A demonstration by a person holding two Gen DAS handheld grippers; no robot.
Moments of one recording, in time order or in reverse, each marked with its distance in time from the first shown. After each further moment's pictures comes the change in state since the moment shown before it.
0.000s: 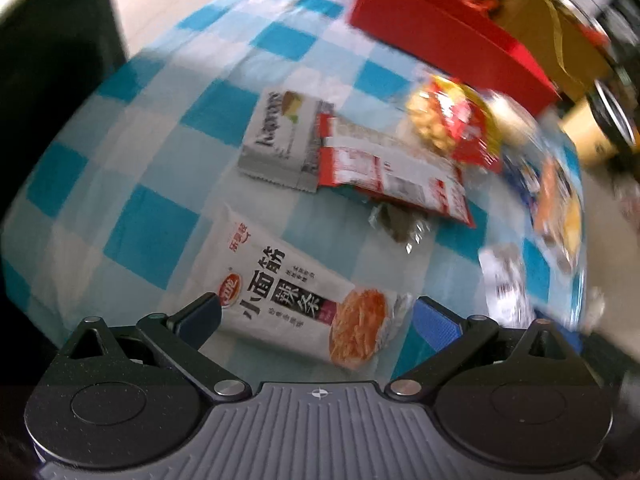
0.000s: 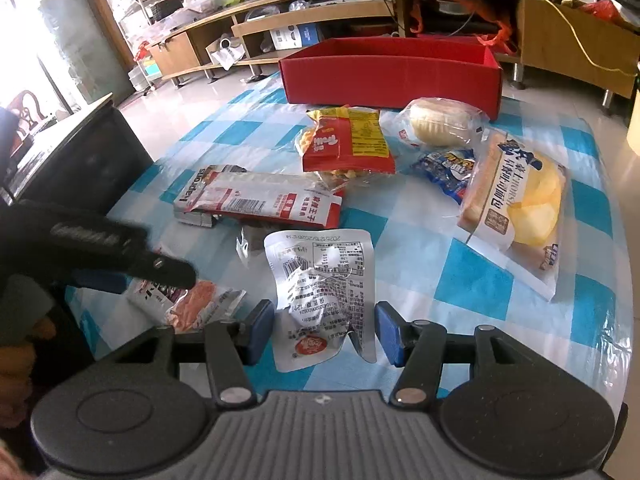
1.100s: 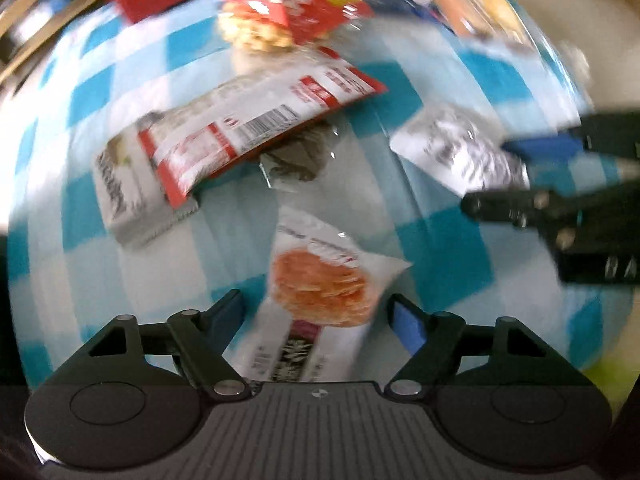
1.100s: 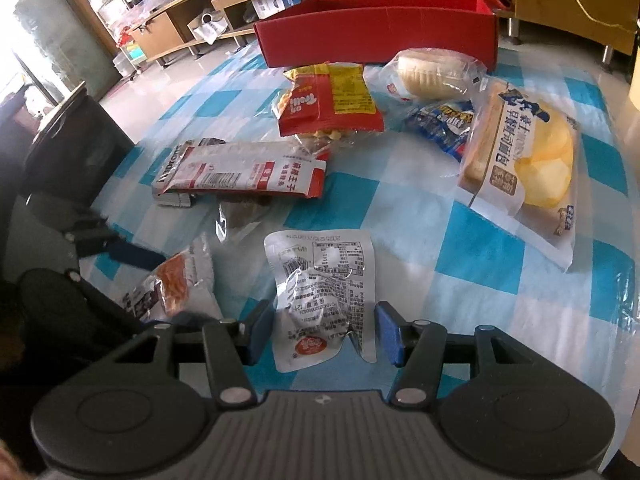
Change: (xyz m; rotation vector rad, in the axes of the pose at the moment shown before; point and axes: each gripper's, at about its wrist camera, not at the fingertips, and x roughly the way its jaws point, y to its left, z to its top) left arm 0.046 -0.051 -0.007 0.640 0.171 0.050; right arm 0.024 -0.011 0.002 0.062 0.109 0.007
